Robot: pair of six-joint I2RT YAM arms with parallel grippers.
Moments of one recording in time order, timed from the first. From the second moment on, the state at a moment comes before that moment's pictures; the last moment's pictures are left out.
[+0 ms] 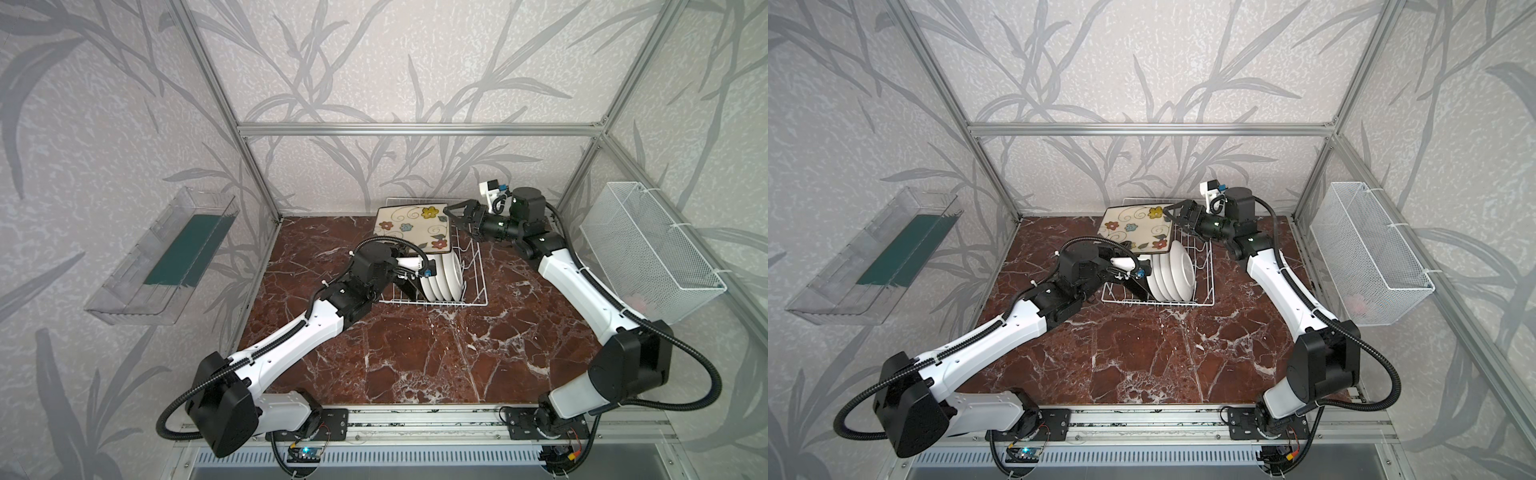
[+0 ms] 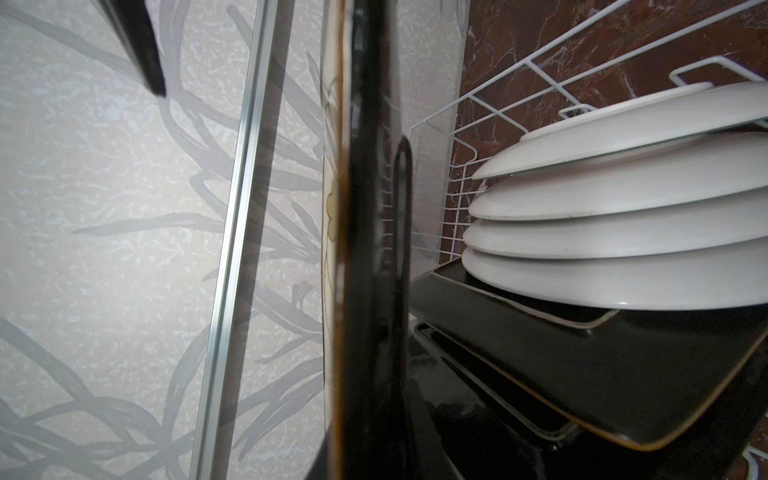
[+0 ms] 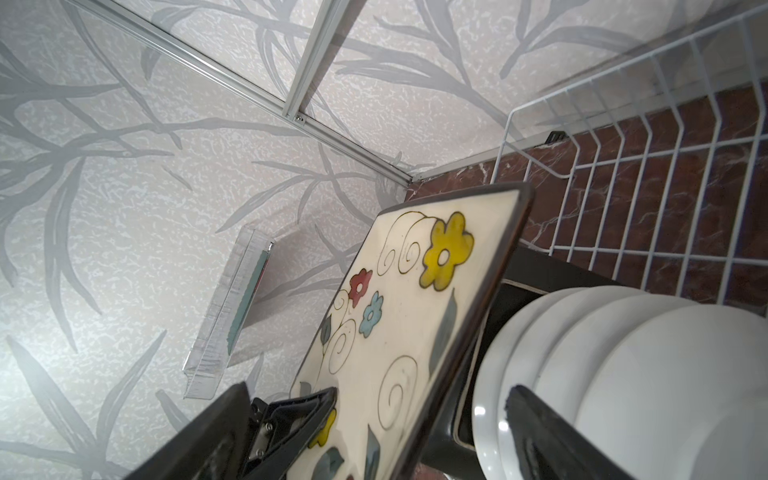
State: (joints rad) left arm -0.69 1.29 1.03 0.02 -0.19 1.22; right arm 0.30 1.57 1.44 -0.17 -0.71 0.84
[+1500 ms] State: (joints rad) left arm -0.70 1.37 0.98 0.26 -0.29 1.19; right arm 0.32 1.66 1.37 -0.10 -0.72 1.15
